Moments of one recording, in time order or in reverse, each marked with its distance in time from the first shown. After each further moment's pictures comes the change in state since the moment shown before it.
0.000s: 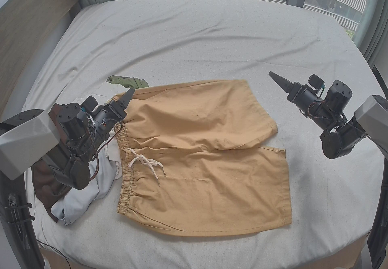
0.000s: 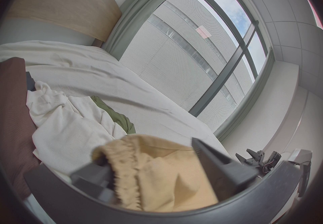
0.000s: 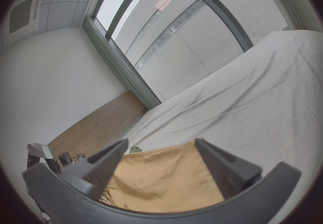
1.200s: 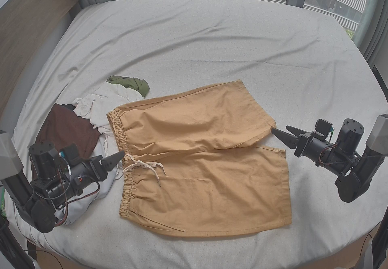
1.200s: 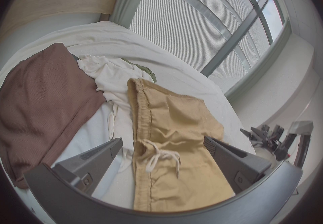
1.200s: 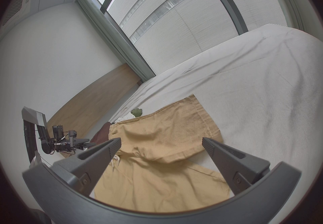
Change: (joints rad) left arm 0.040 -0.313 0.660 0.141 -0.153 0.221; right arm 0.031 -0.153 0.602 -0.122 0.010 -0.210
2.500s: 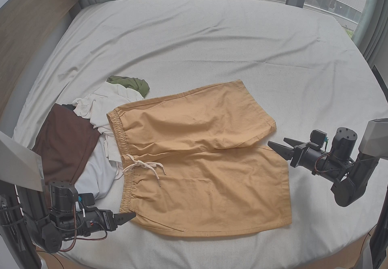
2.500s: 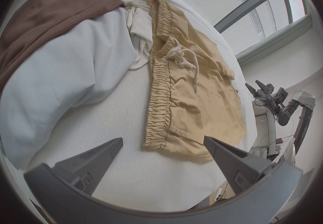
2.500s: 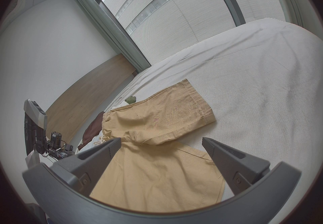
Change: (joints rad) left arm -0.028 0.234 0.207 -0.006 -0.046 0.034; right arm -0.003 0.072 0.015 0.000 -0.003 -0.033
